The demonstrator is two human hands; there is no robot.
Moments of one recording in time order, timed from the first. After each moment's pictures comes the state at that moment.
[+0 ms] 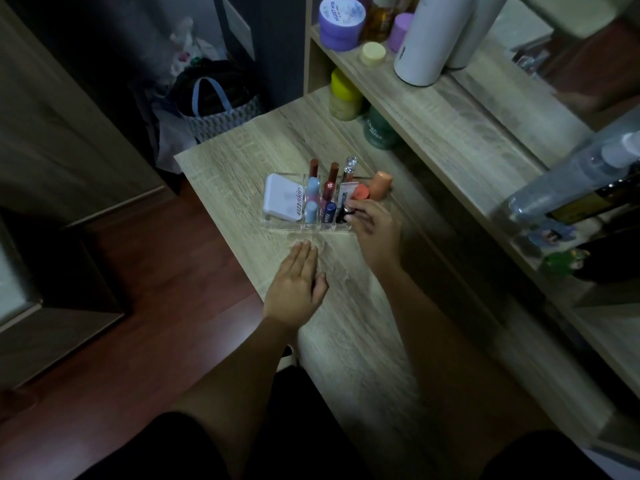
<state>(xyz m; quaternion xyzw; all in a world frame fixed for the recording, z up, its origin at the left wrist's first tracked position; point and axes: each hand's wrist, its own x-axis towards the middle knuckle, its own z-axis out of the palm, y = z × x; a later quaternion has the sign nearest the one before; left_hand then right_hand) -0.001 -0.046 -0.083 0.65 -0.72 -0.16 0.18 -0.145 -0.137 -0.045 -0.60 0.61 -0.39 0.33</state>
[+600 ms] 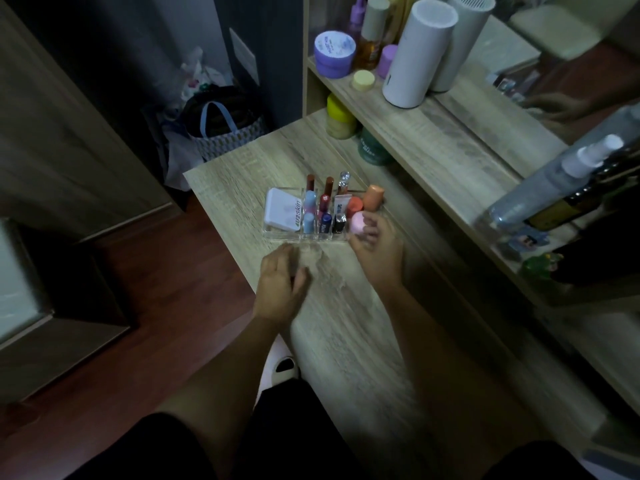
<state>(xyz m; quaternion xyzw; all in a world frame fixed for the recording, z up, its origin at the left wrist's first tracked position) 0.017 -0.052 -0.058 0.69 -0.61 -0.26 0.29 -0.156 -0.119 -0.037 -0.56 0.66 -0.38 0.32</state>
